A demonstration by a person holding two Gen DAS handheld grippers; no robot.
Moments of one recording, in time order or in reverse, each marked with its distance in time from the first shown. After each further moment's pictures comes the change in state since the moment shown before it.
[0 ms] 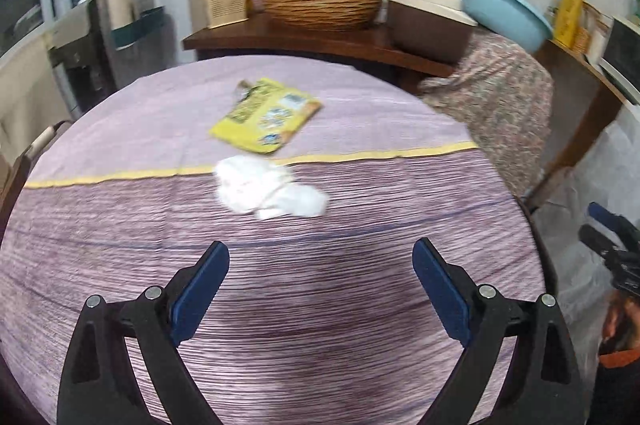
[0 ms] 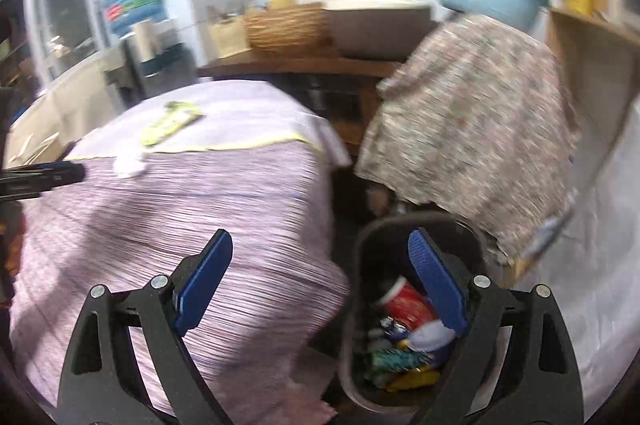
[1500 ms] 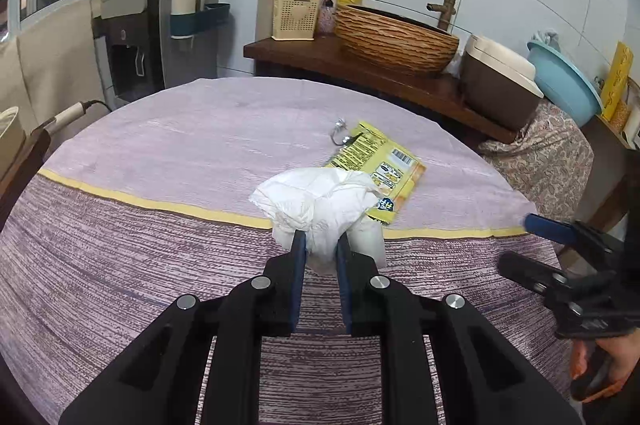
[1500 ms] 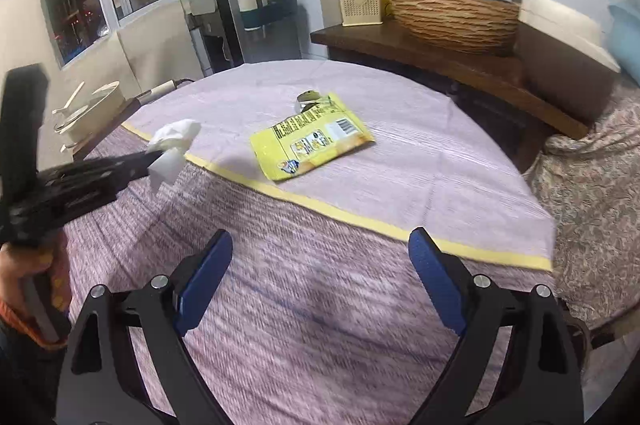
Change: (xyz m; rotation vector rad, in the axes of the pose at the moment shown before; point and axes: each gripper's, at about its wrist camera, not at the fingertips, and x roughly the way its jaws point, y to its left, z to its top) left arm 0.016 0.100 0.035 -0.172 -0.105 0.035; right arm 0.143 0.196 0.094 -0.201 0.158 0.243
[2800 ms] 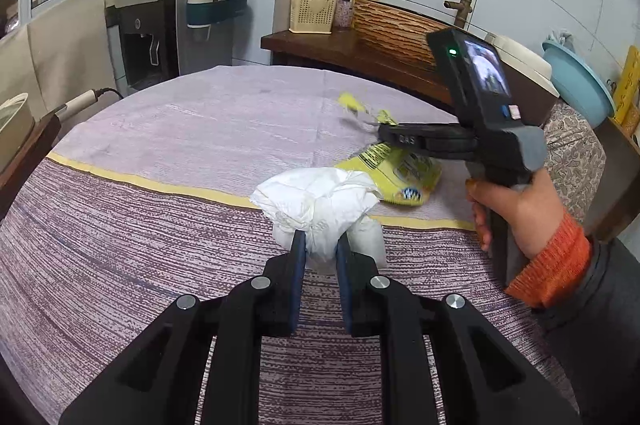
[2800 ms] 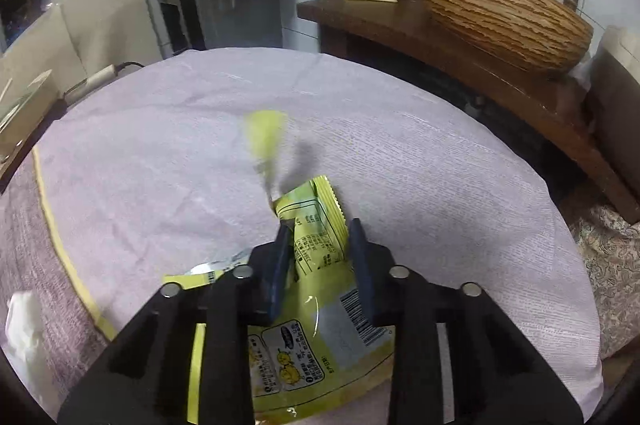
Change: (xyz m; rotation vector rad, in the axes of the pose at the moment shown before) left arm 0.009 0.018 -0.008 -0.022 0.010 0.035; right arm 0.181 0.024 0.112 -0.075 0.095 -0.110
